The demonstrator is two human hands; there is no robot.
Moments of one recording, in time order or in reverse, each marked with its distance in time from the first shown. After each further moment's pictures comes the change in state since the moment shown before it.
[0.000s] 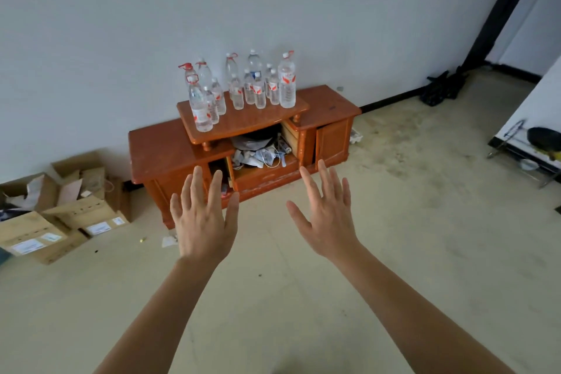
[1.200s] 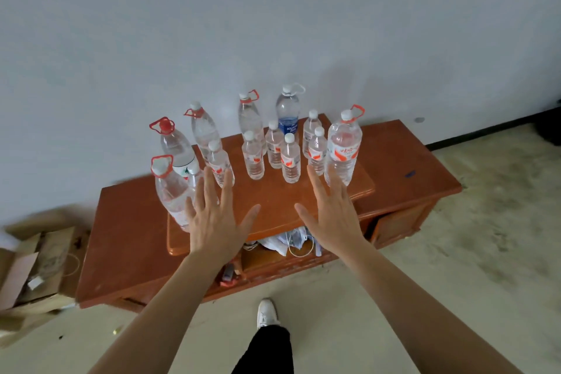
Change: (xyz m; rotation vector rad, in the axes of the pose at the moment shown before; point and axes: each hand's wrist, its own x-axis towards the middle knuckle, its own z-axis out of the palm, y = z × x) left_hand 0.675 -0.047 0.372 0.147 -0.233 -0.179; right_hand 0.726 0.182 0.324 0.177 -0.306 -0.066
